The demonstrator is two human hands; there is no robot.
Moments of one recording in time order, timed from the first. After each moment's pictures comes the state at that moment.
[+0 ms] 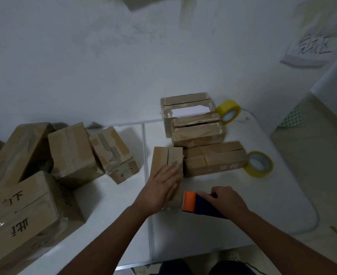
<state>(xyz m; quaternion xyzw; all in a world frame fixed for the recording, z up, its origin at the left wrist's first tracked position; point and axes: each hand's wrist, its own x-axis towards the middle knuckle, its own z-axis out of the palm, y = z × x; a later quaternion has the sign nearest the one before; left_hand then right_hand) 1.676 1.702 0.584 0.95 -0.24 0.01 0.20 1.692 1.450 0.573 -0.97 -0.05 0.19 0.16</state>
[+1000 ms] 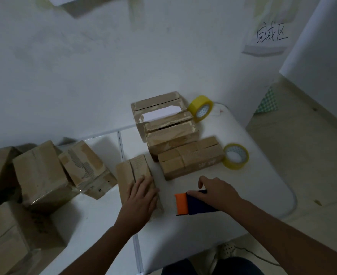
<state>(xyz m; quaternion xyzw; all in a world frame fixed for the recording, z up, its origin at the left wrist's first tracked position) 1.669 1.696 0.530 0.97 -0.20 0.00 0.09 1.706 1.409 0.599 -0.96 -0.06 0.22 0.17</state>
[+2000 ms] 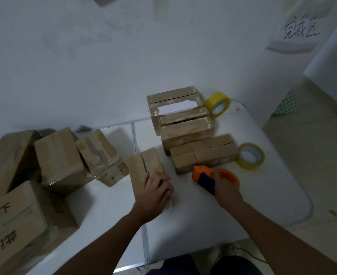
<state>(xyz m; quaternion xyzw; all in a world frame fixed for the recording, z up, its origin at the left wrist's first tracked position) 1.669 1.681 0.533 0.96 -0.17 0.03 0.23 1.711 1.414 0.534 -0.97 -0.01 0.21 0.13</state>
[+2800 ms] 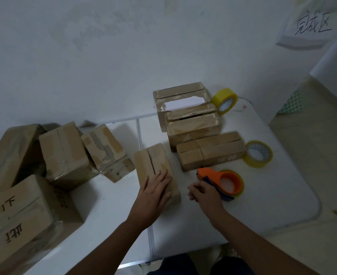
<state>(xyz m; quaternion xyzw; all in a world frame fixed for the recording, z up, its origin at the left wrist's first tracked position) 1.646 1.703 0.541 0.96 -0.14 -0.02 0.24 1.668 1.496 0.553 -0.74 0.13 0.18 0.63</state>
